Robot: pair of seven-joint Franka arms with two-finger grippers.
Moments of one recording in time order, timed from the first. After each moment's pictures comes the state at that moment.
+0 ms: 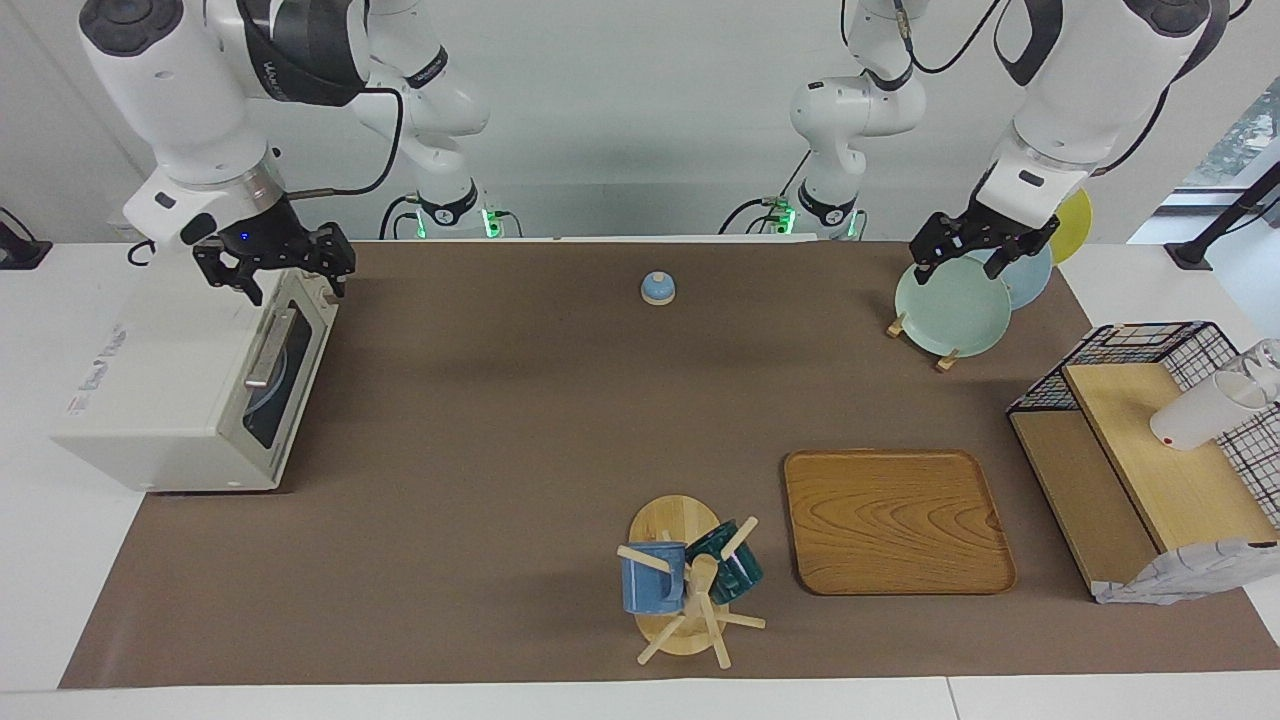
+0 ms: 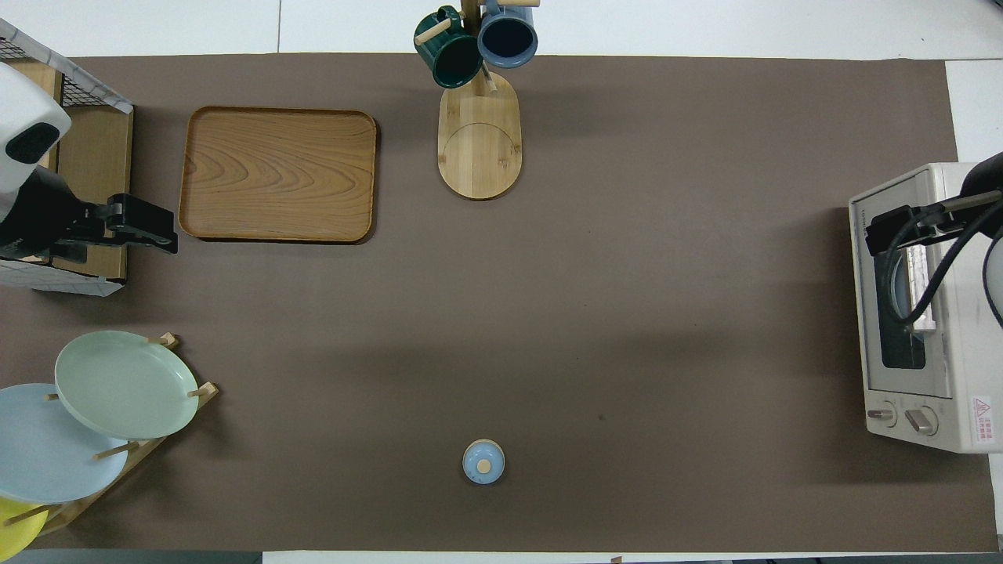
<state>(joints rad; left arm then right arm) -0.01 0.01 -0.15 -1.56 -0.02 1.52 -0.17 -0.11 0.03 0.11 -1.59 -0.08 1.54 -0.16</state>
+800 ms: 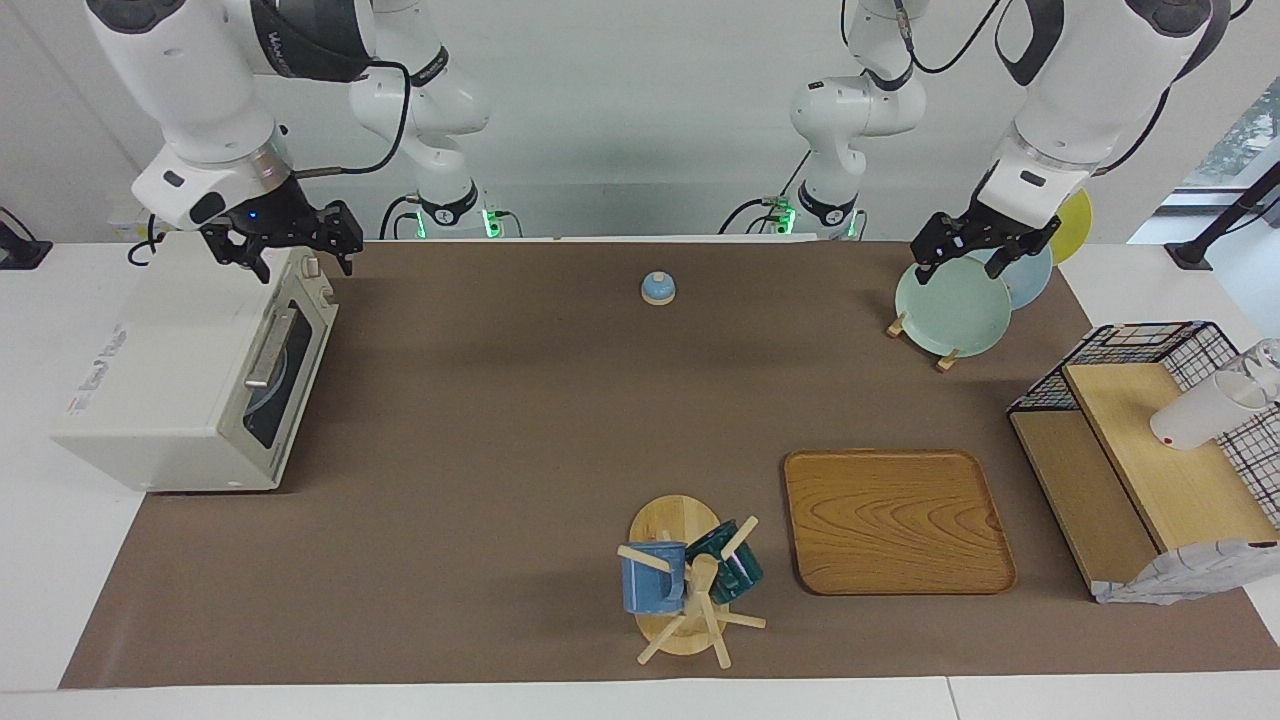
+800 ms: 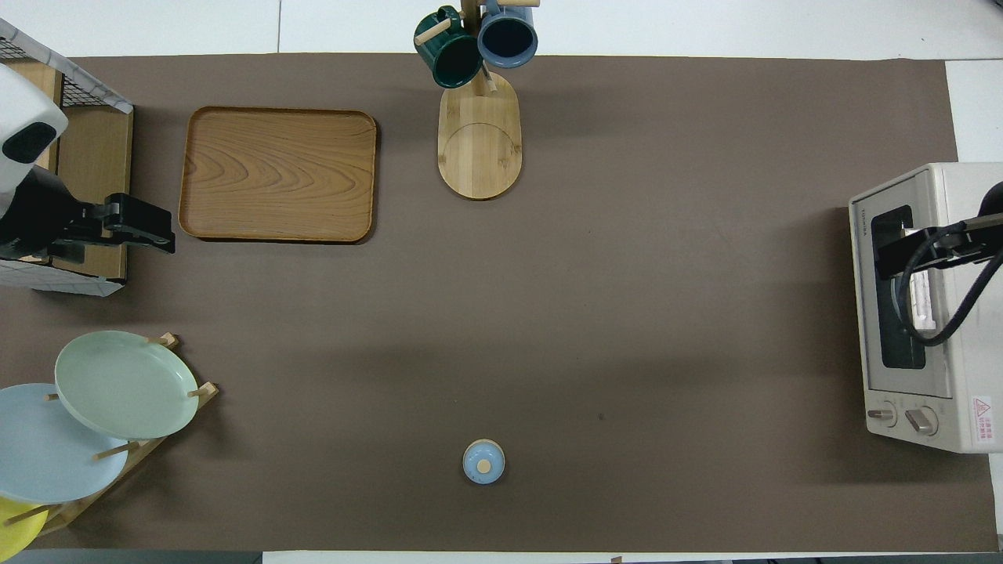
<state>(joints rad) 0.00 0.01 -0.15 -1.56 -0.02 1.52 -0.17 0.01 0.00 -0.02 -1.58 -0.06 1.46 -0.16</state>
